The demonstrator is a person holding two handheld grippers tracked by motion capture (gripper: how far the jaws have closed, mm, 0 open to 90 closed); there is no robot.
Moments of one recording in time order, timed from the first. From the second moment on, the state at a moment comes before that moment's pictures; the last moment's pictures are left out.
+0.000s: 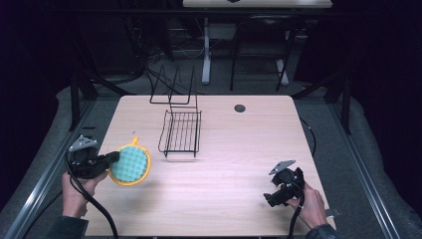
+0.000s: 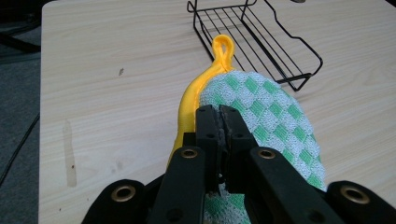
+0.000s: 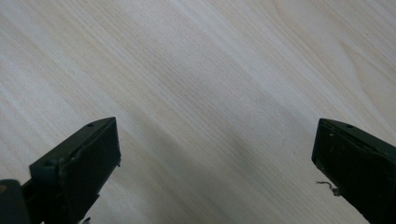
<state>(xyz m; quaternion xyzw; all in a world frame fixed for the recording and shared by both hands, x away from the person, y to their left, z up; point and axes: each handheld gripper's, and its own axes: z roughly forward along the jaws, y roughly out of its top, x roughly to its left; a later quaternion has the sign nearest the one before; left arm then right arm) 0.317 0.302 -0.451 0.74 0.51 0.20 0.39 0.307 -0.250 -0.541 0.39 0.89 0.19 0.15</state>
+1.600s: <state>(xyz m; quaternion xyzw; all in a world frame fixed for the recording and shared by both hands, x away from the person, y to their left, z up) 0.370 0.248 -0.442 0.75 0.48 0.20 0.40 0.304 -0.249 -0.540 0.39 0.89 0.19 0.15</state>
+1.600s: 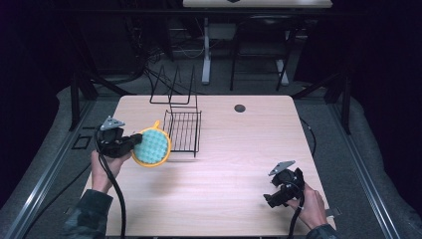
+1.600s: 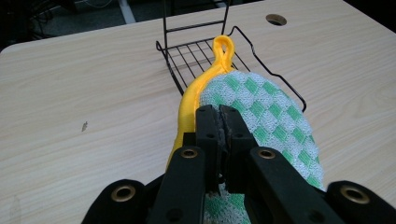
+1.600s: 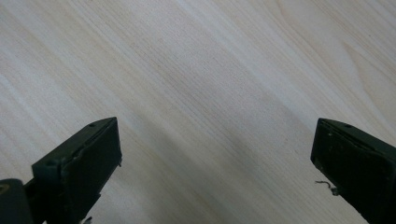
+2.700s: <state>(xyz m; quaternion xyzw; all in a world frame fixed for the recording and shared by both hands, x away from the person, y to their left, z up) 0.407 0.210 -0.453 0.72 0.49 0.23 0.42 0.304 -0.249 -0.540 0.39 0.89 0.20 0.15</state>
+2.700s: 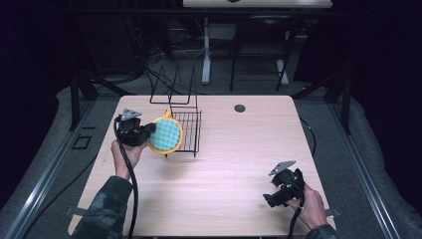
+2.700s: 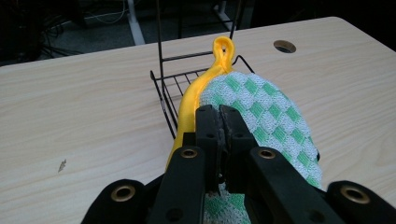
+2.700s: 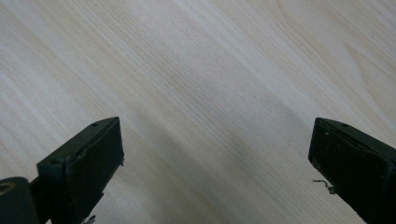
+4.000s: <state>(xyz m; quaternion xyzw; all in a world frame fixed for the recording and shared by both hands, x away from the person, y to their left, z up) 0.437 0.180 -0.493 0.71 0.51 0.24 0.42 0.305 -0.250 -0.542 0.39 0.89 0.19 0.14</state>
